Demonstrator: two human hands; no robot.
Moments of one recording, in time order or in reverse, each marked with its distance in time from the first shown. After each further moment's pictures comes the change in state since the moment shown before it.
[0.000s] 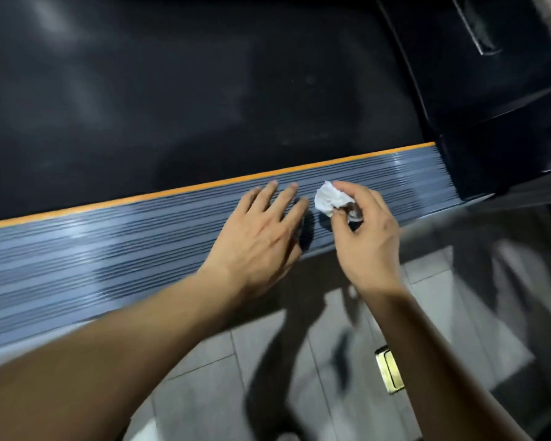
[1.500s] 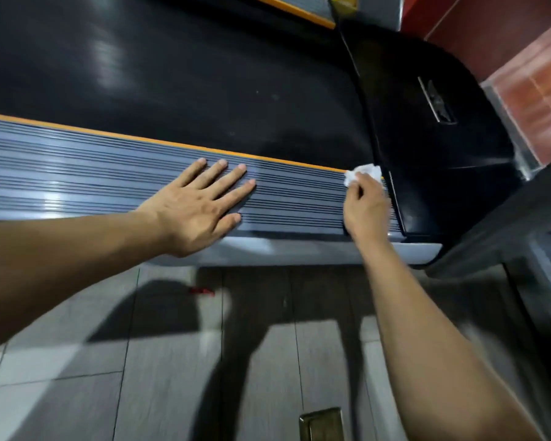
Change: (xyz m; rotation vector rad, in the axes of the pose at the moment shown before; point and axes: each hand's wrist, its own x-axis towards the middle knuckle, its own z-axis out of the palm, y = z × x) left_hand 0.040 0.037 0.070 0.138 0.063 -0.158; right_hand 0.133 0.174 -0.037 -0.231 0.099 -0.145
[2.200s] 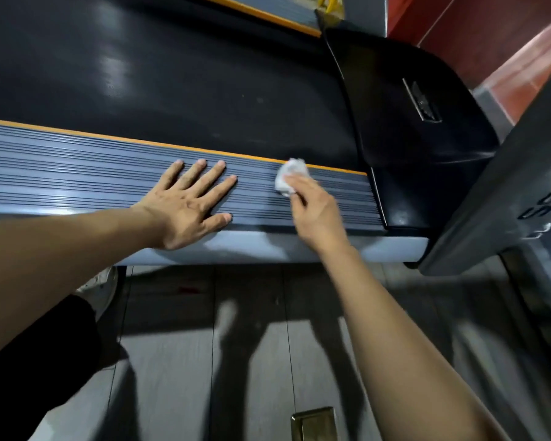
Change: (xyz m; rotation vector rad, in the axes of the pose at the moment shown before) left_hand 0.007 0.020 -0.005 -0.064 -0.148 -0.141; right_hand -0.036 -0.018 0.004 0.200 -0.246 -0.329
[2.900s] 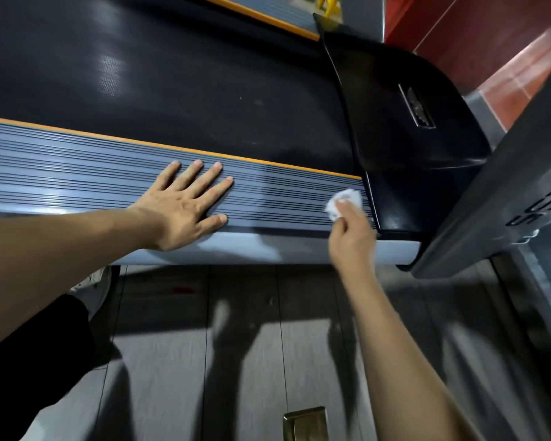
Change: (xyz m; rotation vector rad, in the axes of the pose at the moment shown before) left_hand 0.001 -0.001 0.002 -0.014 0.023 -0.007; right_hand -0.042 0.028 -0.031 -0.065 0.220 0.299
